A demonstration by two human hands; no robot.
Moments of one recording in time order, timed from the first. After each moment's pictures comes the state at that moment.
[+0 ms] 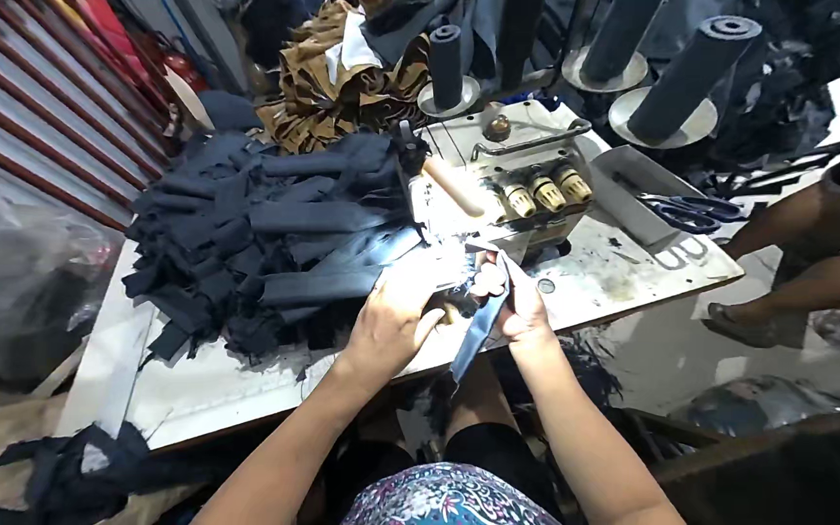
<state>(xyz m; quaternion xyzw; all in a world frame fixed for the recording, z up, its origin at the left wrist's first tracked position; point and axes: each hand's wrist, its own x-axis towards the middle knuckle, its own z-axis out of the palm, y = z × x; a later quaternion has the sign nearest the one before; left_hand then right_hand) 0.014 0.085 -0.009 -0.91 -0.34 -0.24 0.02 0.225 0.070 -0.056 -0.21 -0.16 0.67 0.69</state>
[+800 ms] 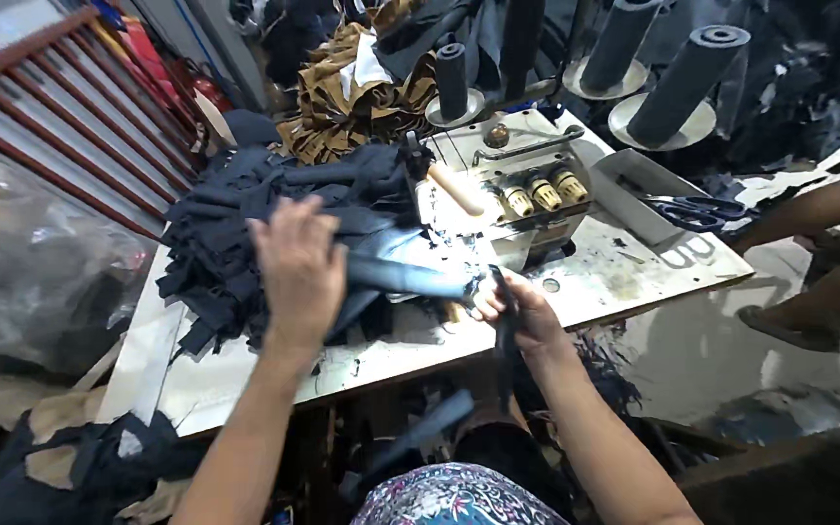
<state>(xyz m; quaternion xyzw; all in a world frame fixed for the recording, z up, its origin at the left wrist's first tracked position) -0.053 0.104 0.063 -0.83 -0.46 -0.27 0.12 0.229 0.044 -0.049 -0.17 -0.32 0.70 0.61</state>
